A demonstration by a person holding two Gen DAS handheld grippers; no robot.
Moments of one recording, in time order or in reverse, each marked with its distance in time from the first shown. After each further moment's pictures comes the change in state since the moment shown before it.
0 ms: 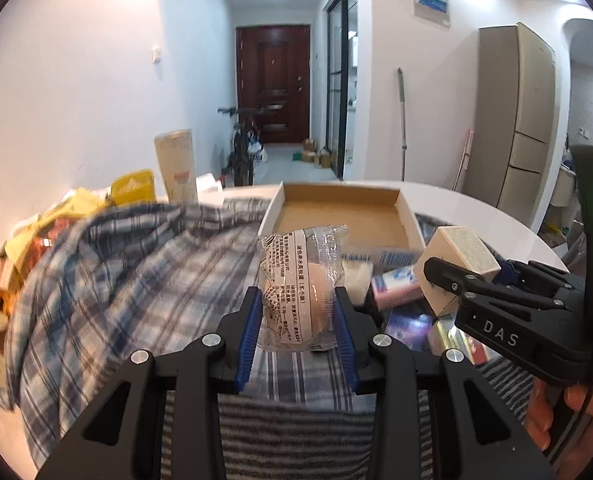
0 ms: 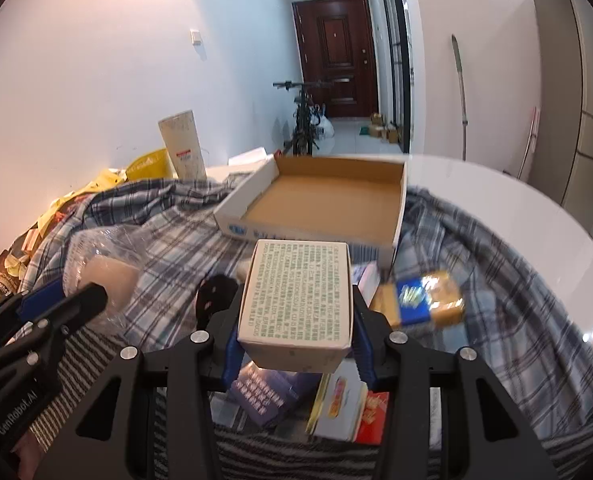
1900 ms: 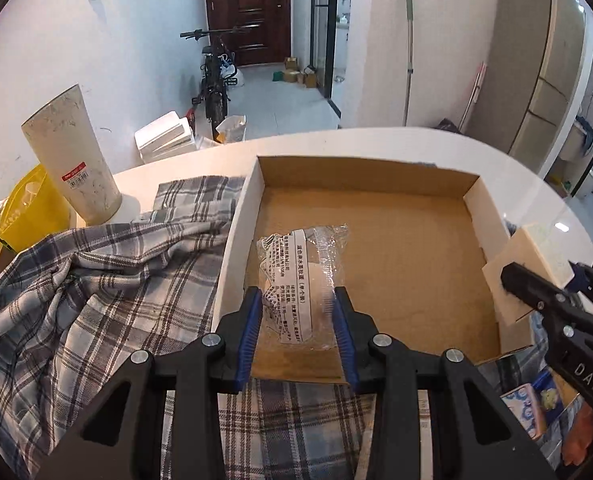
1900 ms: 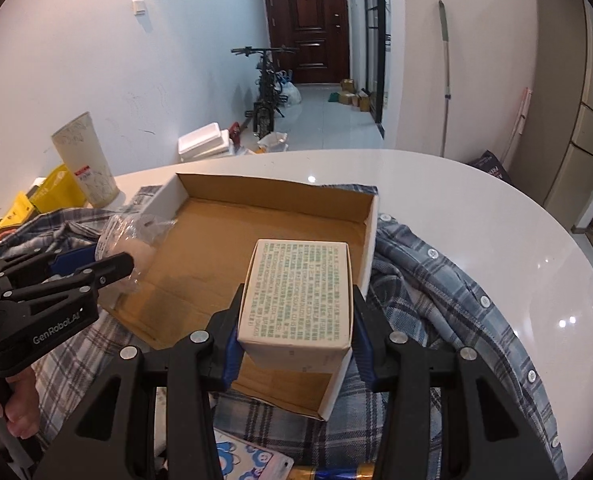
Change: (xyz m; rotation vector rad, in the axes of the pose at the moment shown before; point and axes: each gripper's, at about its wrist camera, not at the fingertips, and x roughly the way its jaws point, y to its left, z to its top) left arm 0.268 0.001 0.089 0.053 0.360 -0.058; right arm 0.142 -0.078 0.086 0.042 0.179 -0.109
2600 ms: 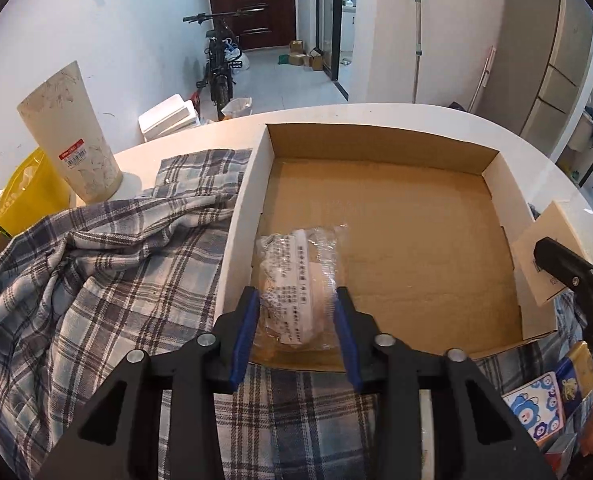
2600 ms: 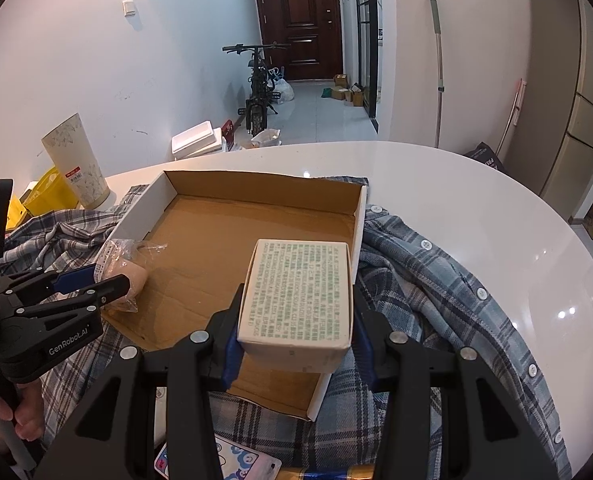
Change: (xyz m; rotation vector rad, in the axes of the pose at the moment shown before) left arm 0.015 0.005 -0.008 -0.010 0.066 0.008; right arm 0.002 -0.007 0.000 0.026 0.004 -0.004
